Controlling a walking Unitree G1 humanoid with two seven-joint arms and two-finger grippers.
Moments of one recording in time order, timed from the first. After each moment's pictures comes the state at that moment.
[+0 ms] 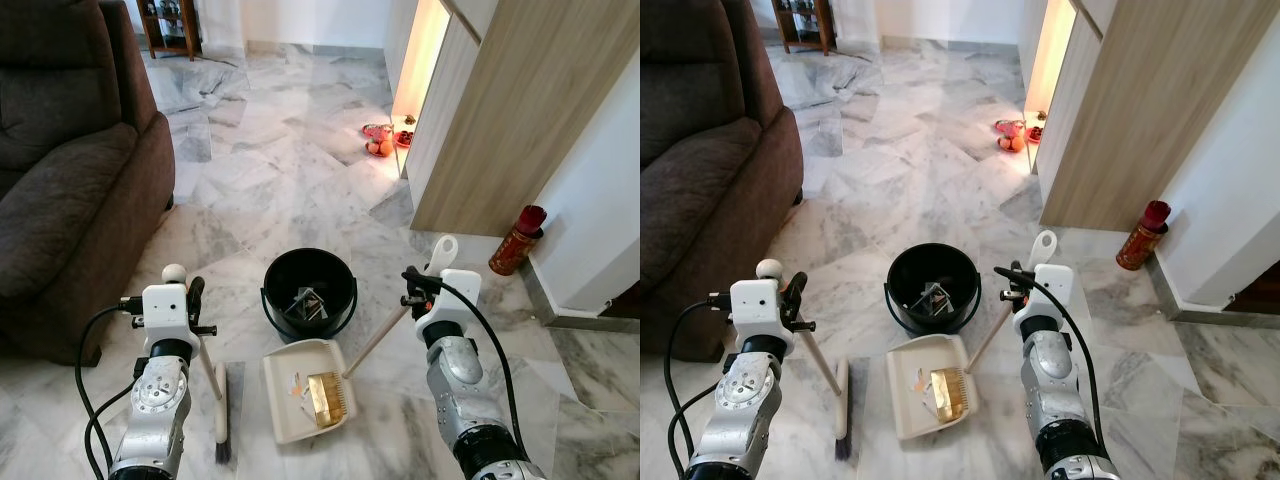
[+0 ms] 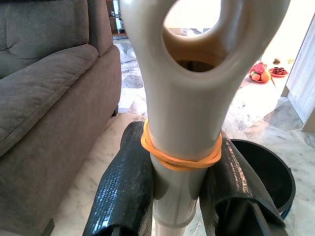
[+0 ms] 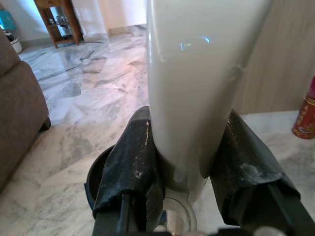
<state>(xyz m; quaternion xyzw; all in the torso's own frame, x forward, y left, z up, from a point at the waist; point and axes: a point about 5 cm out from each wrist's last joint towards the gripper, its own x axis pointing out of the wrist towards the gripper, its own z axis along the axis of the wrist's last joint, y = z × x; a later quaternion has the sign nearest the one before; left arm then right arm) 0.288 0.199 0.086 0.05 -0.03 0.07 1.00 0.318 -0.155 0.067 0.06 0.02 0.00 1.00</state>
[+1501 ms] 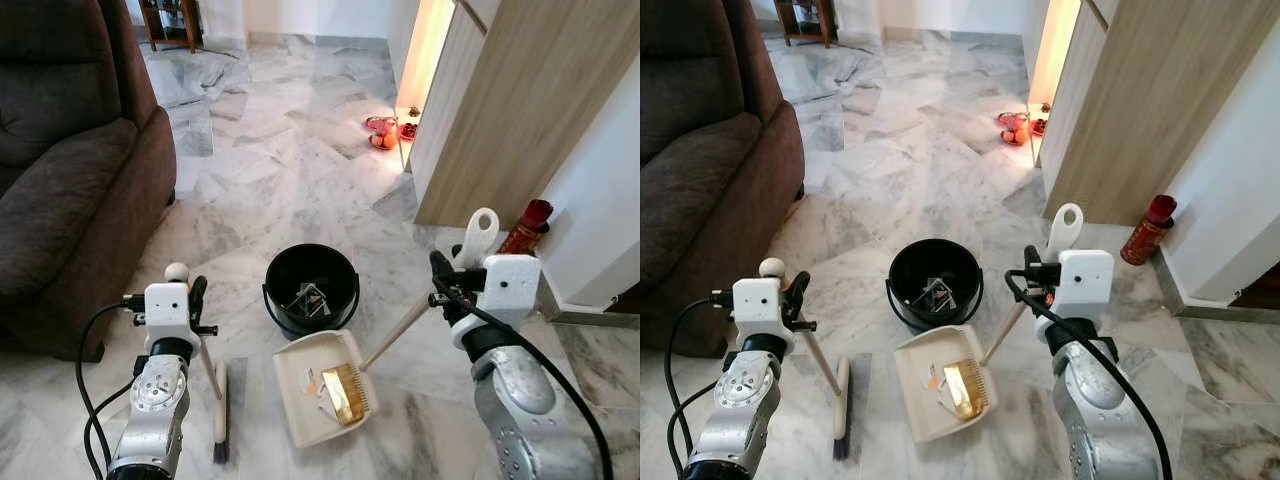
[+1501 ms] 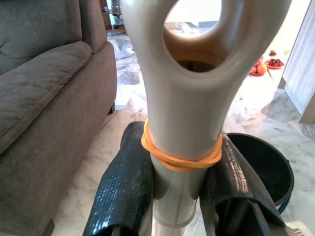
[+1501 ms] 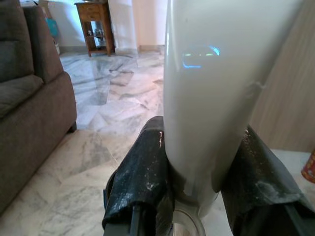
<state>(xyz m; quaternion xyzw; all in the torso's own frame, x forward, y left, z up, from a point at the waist) 0.290 0.199 0.086 0.05 -0.03 0.06 1.00 0.250 -0.152 0.168 0.01 -0.01 0.04 1.00</state>
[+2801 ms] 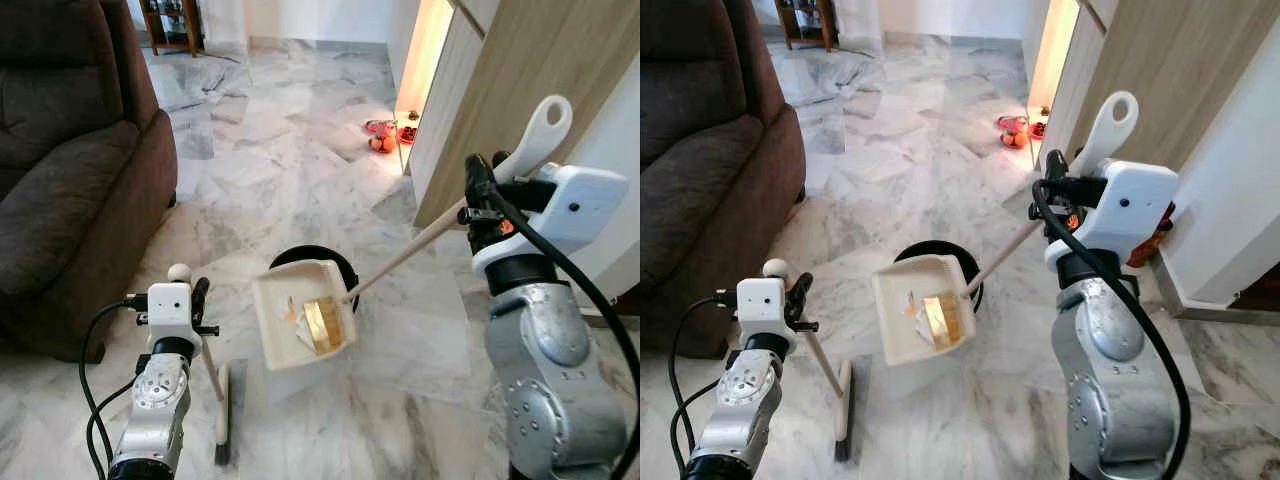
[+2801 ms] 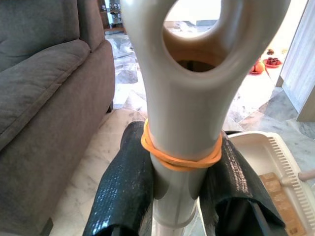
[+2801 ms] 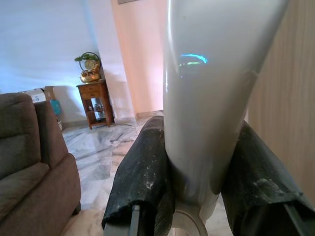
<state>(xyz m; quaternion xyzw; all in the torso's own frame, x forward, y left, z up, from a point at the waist) 0.294 0.199 0.082 0.05 -0.02 0.05 1.00 0.265 -0.139 0.247 0.08 -0.15 0.00 0.99</state>
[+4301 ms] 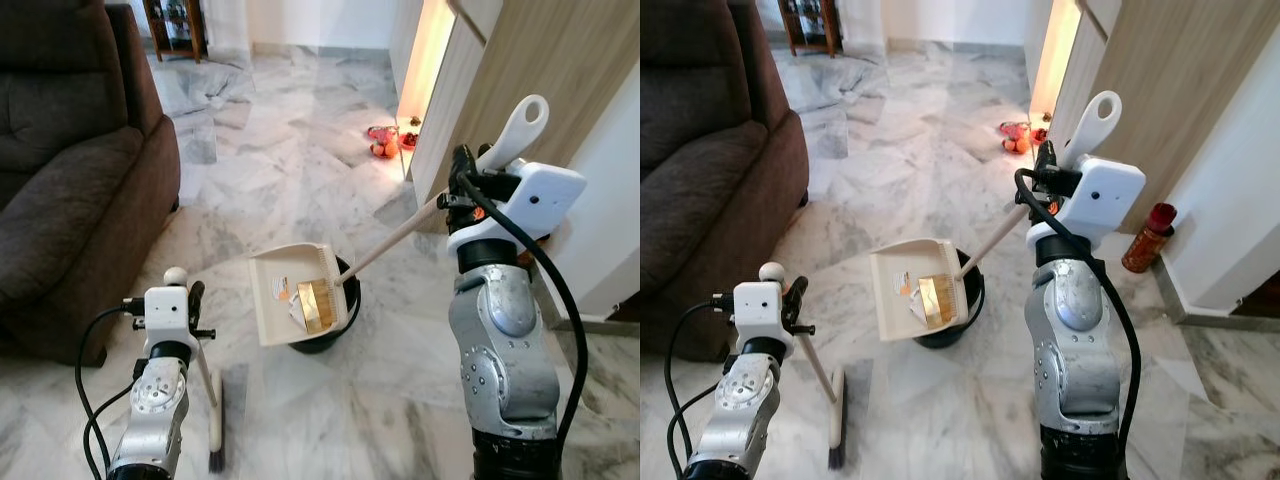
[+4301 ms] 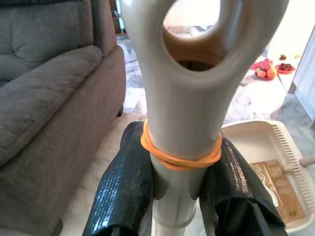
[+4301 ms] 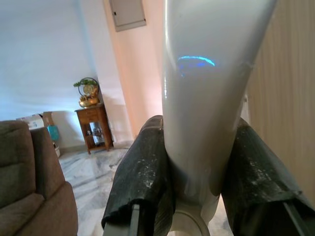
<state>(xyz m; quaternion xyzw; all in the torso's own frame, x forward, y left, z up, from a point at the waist) 0.290 0.202 0.079 0.06 -0.02 0.07 1.00 0.294 -0.133 0.236 0.09 -0.19 -0.02 0.98</state>
